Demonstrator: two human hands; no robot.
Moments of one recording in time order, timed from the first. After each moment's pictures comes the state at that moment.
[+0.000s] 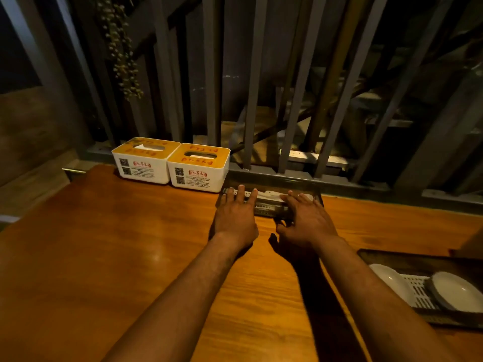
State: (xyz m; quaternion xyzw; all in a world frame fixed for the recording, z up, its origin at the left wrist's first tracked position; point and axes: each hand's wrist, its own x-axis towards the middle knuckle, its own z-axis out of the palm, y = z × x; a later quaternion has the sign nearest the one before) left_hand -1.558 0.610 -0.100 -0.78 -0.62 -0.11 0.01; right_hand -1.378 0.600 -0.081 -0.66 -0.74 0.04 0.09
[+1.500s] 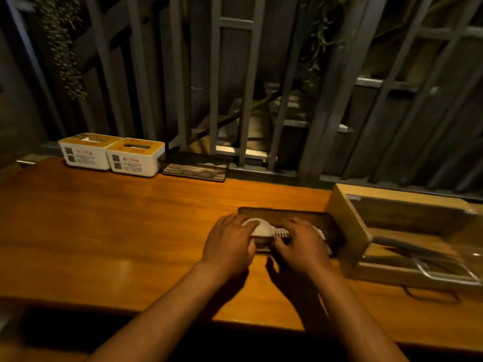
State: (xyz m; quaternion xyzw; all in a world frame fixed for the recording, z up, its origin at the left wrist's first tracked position) left_hand -1.360 0.398 -0.068 -0.83 -0.52 -0.21 0.01; right_hand -1.174 0.390 -0.068 -0.66 -0.71 0.05 0.23
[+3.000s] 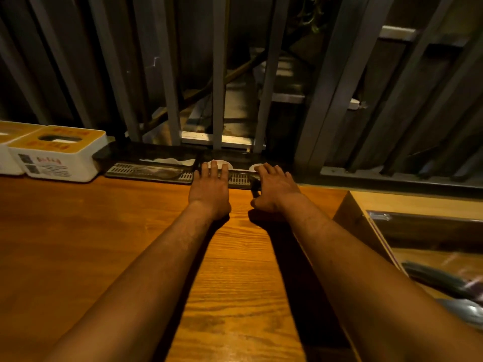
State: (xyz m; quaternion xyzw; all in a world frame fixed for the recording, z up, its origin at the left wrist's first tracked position) left_hand -1.303 0.664 -0.104 -0.78 -0.62 -0.03 0.04; right_hand -1.135 0.653 -0.076 -0.69 -0.72 0.05 0.02
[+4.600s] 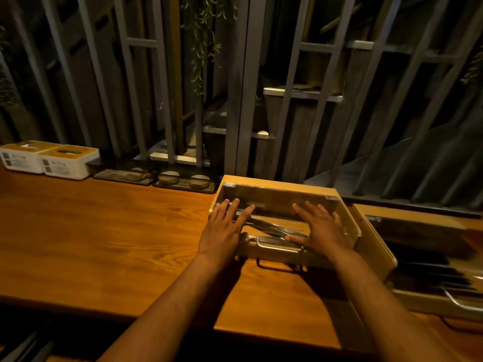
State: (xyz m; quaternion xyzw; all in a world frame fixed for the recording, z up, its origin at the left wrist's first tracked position) left_hand -1.050 0.388 -0.071 -0.81 -0.55 -0.18 0.11; right_hand -0.798 0.374 -0.028 -0.69 -0.72 -0.01 0.09
